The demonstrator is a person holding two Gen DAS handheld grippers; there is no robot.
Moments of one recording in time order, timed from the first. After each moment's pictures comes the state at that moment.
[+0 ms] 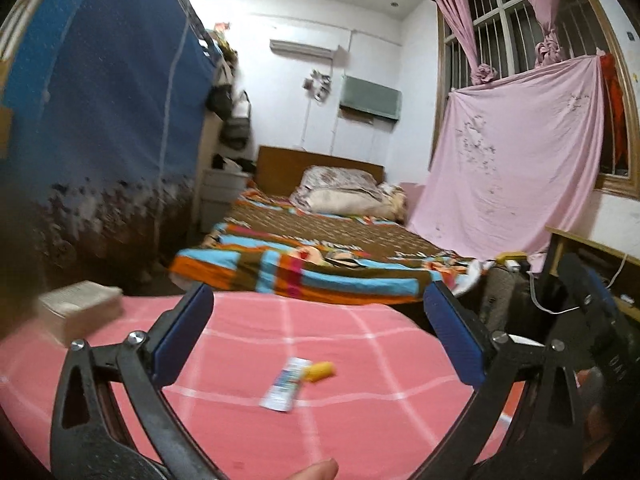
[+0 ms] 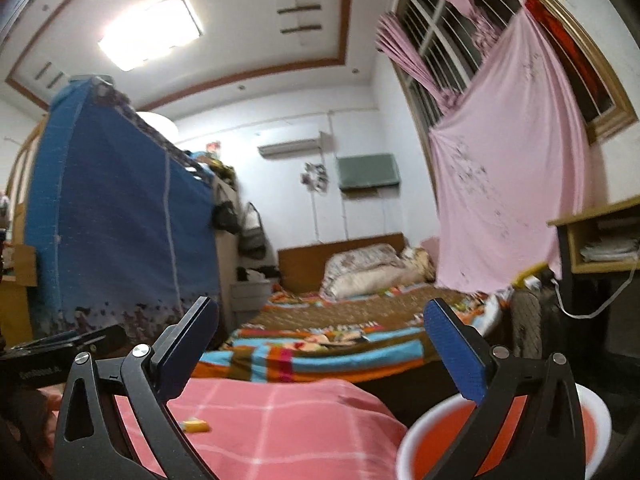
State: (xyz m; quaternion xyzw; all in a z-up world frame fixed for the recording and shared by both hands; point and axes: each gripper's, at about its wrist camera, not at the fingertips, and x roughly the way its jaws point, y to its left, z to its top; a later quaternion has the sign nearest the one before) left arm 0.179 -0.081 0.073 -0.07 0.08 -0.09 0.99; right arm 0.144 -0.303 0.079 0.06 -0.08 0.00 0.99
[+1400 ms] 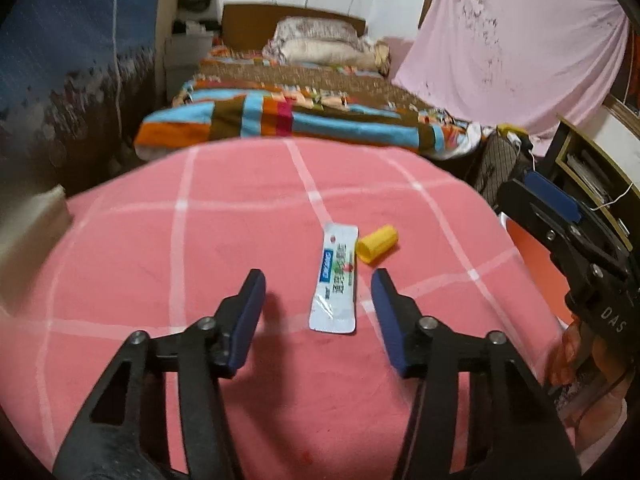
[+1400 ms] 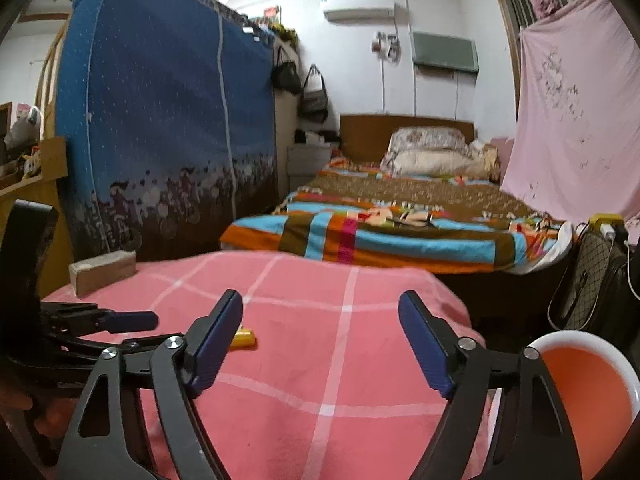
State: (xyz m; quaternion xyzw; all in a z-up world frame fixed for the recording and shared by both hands) left arm 0.274 -0.073 -0.006 -0.03 0.38 -0.17 0.91; right arm 0.251 -0.239 0.038 -0.01 0.19 0.11 0.98
